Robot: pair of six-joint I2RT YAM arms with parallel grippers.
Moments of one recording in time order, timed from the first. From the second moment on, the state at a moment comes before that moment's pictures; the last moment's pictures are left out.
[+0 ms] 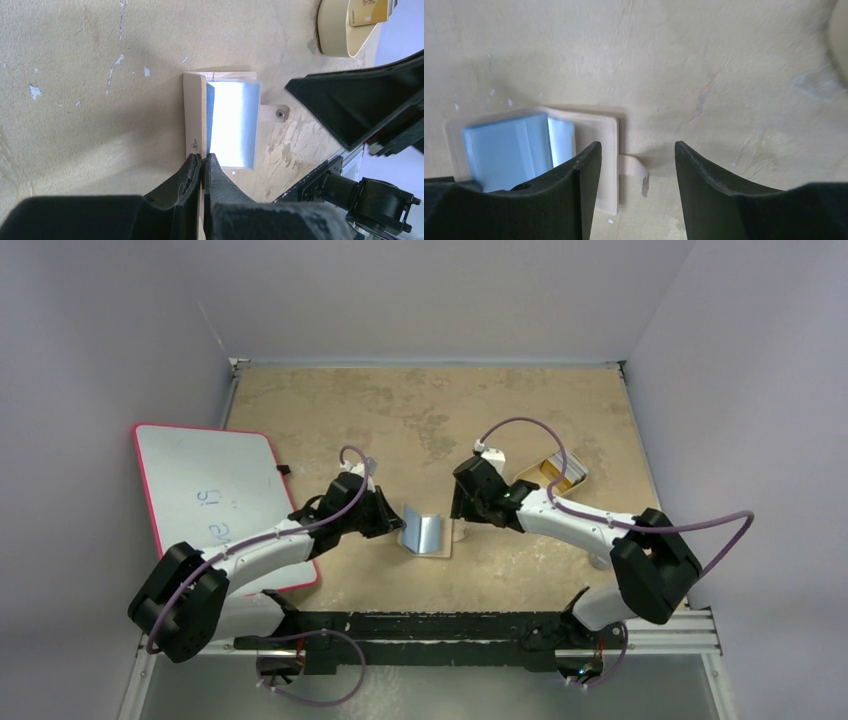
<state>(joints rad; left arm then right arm) -0.64 1.24 0.52 0.03 0.17 -0.88 0.77 1.47 0.85 -0.38 0.28 0.81</state>
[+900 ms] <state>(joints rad) -0.64 1.12 0.57 -0.14 0.21 -0.82 0.38 1.47 1.02 -0.34 0.47 -0.17</state>
